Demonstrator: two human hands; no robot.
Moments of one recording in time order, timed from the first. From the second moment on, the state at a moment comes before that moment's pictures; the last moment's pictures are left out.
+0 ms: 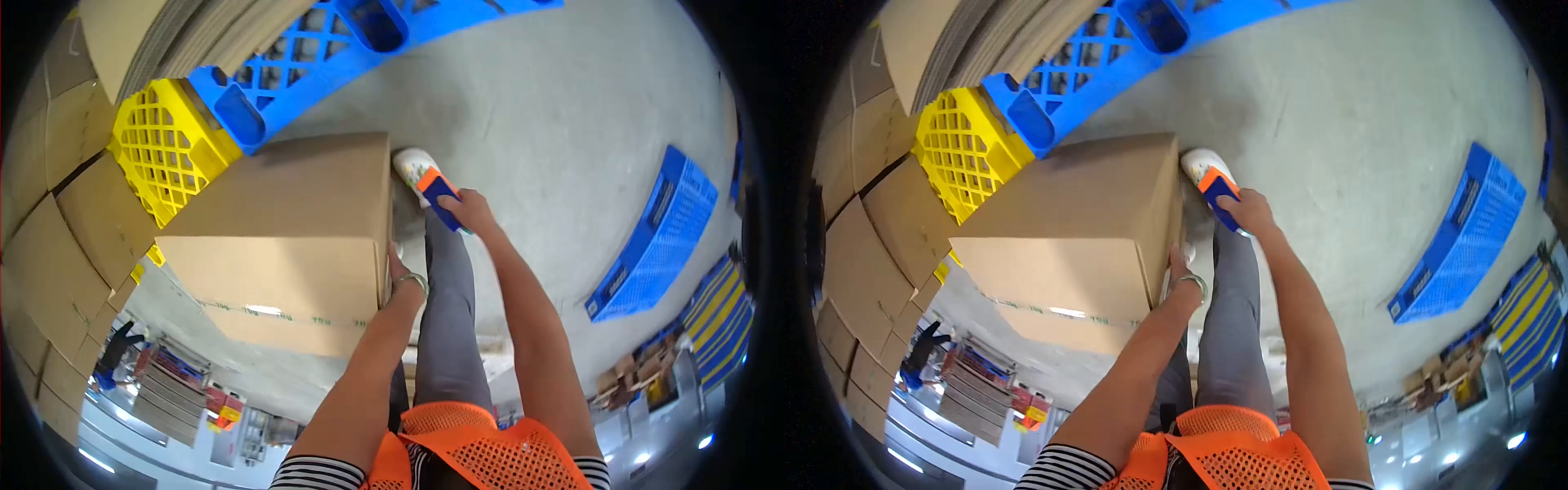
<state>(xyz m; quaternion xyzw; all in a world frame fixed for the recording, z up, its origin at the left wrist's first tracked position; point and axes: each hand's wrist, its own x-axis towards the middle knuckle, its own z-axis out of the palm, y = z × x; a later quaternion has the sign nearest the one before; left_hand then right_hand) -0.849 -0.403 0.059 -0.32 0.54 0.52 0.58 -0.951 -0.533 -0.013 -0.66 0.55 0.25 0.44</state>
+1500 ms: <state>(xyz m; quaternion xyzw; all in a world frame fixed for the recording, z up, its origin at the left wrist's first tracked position) -0.740 -0.158 0.272 0.64 0.43 -0.10 0.63 -0.714 -0.589 0.191 -0.51 0.06 0.38 0.77</state>
